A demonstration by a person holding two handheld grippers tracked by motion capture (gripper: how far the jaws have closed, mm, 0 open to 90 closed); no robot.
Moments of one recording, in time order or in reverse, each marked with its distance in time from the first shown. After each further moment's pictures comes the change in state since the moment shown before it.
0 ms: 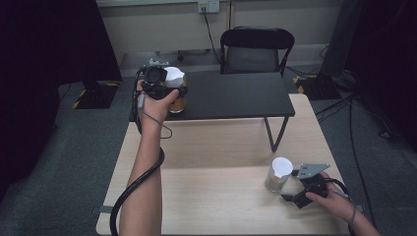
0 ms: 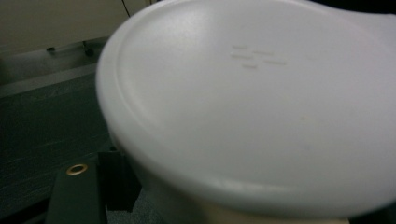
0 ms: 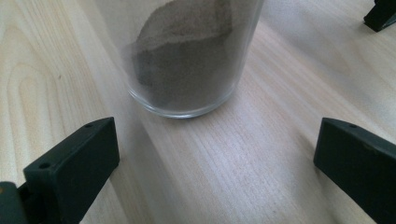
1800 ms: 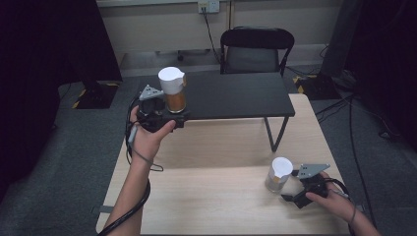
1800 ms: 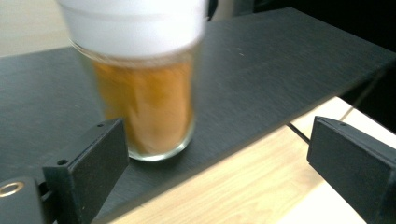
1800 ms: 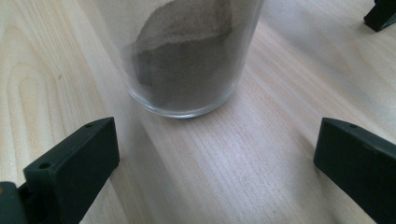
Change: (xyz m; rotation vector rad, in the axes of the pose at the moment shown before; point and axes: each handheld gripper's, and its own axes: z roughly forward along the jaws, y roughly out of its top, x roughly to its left) left arm 0.003 -0.080 -0.033 -0.093 -0.152 0.031; right arm 0.000 0.000 0.000 0.000 0.000 0.000
